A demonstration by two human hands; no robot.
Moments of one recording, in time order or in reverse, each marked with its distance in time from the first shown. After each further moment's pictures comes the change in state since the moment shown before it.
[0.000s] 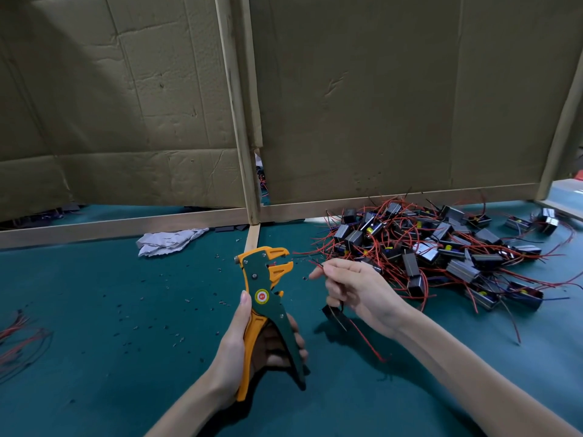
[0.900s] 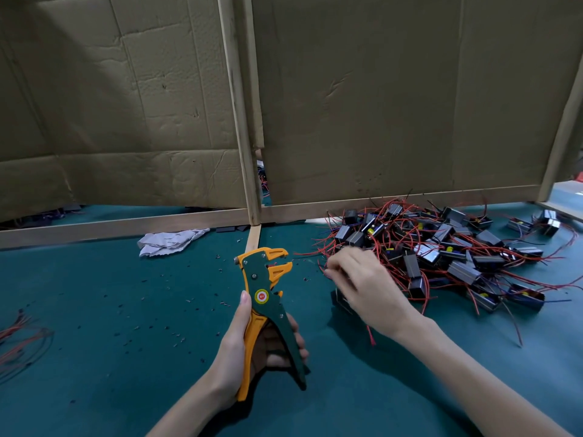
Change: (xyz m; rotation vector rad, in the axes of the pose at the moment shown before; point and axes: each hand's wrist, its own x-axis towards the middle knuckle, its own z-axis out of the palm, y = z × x) left_hand -0.002 0.004 0.004 -0.009 -0.017 0.009; right_hand -0.004 -0.007 -0.003 -1.270 0.254 -0.687
